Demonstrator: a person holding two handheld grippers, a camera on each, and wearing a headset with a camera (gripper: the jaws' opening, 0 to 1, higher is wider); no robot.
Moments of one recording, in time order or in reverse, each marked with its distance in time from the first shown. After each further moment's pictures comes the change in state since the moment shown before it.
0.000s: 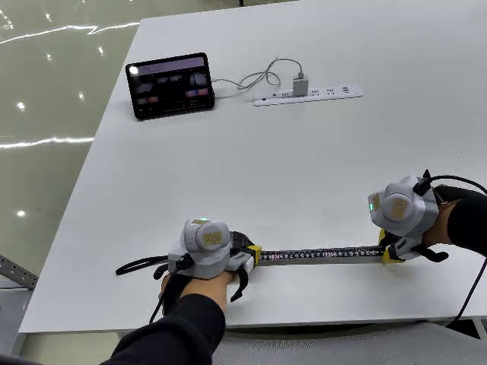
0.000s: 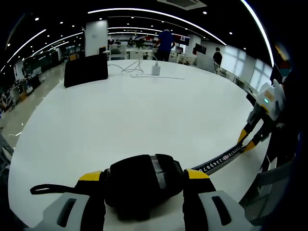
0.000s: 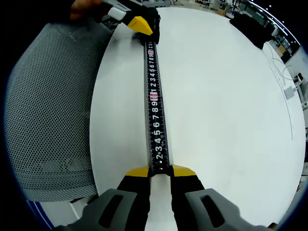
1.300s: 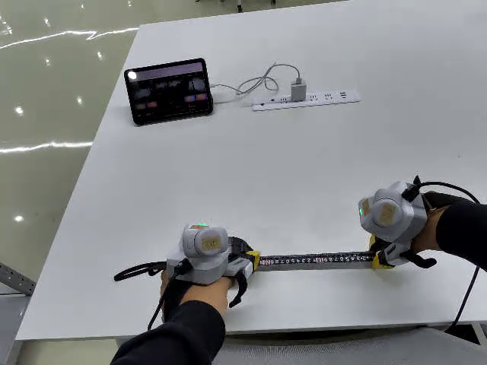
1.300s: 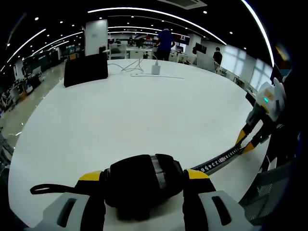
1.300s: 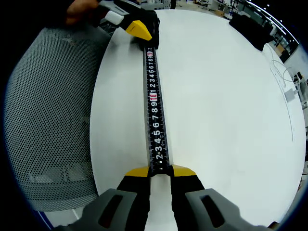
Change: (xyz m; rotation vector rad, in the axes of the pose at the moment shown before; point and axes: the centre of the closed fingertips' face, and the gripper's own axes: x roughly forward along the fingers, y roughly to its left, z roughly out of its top) left arm 0.001 0.000 -0.002 -0.002 0.006 0.000; right arm 0.004 0.002 0.015 0.010 -0.018 -0.002
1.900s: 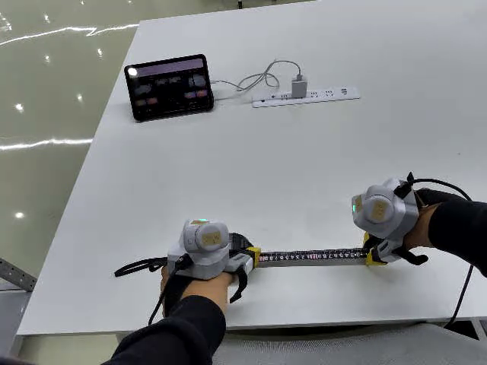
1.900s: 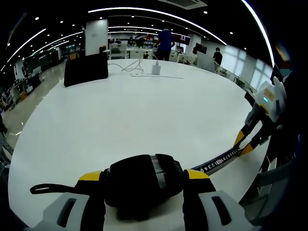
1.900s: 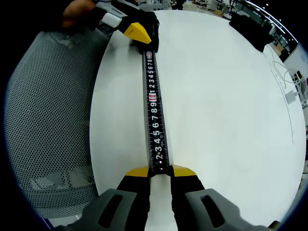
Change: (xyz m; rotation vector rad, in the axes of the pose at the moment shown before) left arm -0.001 0.000 0.000 -0.002 0.000 0.001; right arm 0.003 0.001 0.011 0.010 -0.004 0.000
